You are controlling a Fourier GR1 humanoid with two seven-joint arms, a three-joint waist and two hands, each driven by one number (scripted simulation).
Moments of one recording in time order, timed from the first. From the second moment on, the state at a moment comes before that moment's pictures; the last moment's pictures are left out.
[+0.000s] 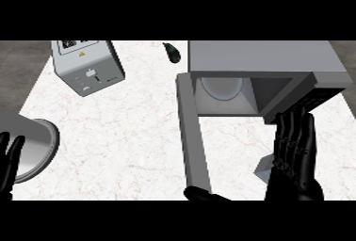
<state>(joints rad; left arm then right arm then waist) 0.36 0.03 0.03 -2.33 0.15 -0.04 0.05 0.05 0.00 0.58 -2.15 0.52 -0.71 0.25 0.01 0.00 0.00</state>
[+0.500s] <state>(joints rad) 0.46 0.01 0.05 -2.35 0.17 -0.09 -0.02 0.16 -0.04 0.48 -2.11 0.38 -0.75 0.13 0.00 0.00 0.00</state>
